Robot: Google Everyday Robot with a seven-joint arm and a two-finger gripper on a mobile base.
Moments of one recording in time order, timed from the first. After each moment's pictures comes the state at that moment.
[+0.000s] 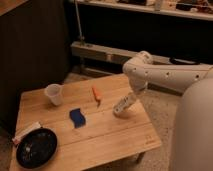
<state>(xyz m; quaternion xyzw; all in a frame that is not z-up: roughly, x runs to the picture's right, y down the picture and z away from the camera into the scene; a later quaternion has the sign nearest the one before) 0.184 0.021 0.799 -0.25 0.06 -0.18 0.95</state>
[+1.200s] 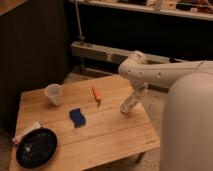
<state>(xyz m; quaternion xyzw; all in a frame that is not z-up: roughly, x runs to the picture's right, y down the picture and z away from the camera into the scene) 0.211 0.014 0.798 -0.25 0.15 -0.18 0.94</state>
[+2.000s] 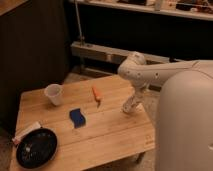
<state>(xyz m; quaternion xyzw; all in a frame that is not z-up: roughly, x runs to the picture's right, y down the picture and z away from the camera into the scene) 0.226 0.012 0.803 -0.26 0.18 -0.17 0.93</state>
